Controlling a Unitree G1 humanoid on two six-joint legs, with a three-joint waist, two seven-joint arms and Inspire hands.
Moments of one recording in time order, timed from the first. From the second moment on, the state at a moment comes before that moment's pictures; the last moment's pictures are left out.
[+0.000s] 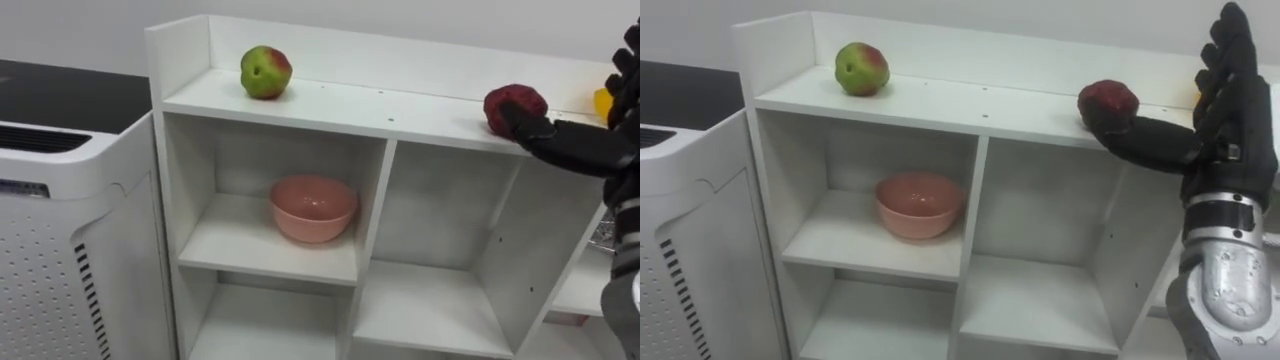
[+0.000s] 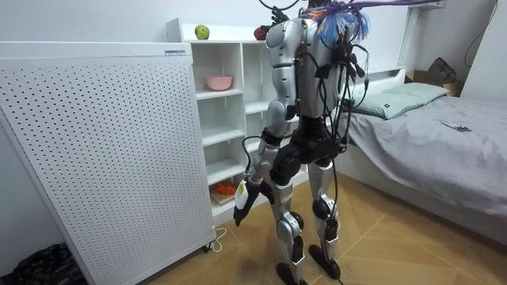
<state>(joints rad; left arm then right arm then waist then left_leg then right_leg) 0.20 0.20 0.11 1.04 0.54 0.08 0.10 -0.48 -0.48 -0.14 0.04 0.31 -0.07 -0.29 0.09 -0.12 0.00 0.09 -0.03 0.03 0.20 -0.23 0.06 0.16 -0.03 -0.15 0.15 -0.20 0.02</state>
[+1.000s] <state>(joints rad) 0.23 0.24 0.14 1.00 0.56 0.10 0.10 -0.53 -0.60 -0.13 0.31 0.39 -0.02 -0.12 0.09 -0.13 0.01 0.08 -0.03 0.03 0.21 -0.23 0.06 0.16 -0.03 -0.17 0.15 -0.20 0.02</state>
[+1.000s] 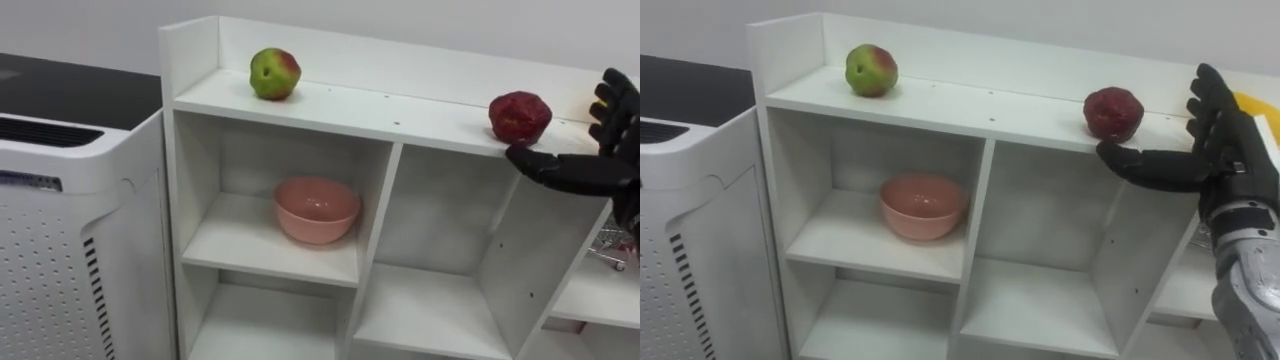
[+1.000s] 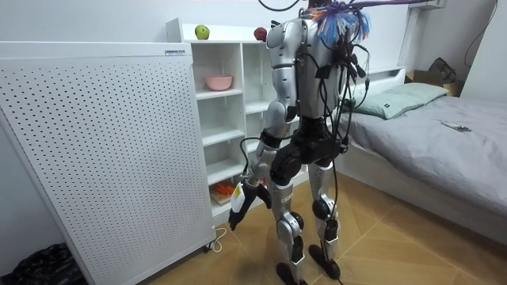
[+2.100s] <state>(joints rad) 0.23 0.24 0.13 1.00 0.56 0.13 0.10 -0.65 -0.63 -0.02 0.43 0.37 -0.02 -0.01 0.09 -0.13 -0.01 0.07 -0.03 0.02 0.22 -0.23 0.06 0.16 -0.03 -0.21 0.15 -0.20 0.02</state>
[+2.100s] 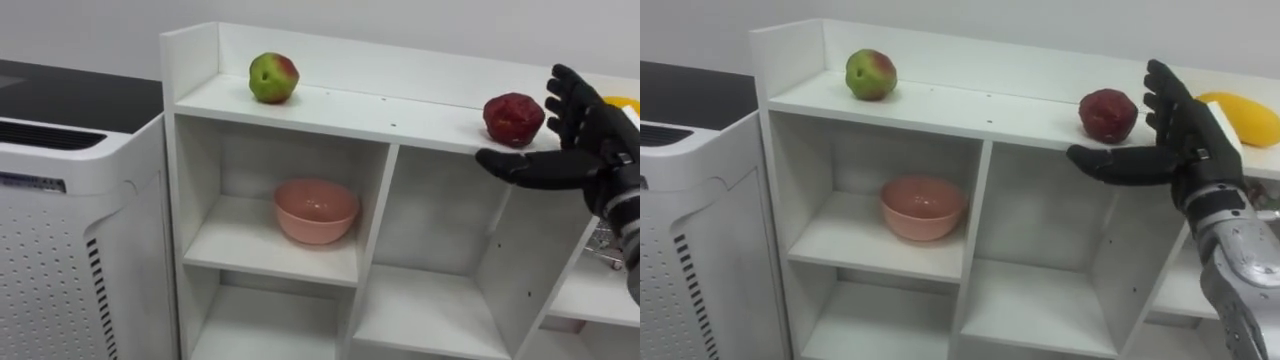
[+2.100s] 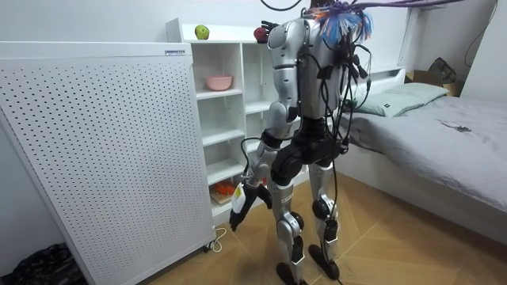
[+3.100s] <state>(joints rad) 0.18 0.26 0.10 0.99 0.55 0.17 0.06 -0.78 -0.71 0.03 0.57 0.42 0.04 0.03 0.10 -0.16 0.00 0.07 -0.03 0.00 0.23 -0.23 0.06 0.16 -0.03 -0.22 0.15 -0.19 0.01</state>
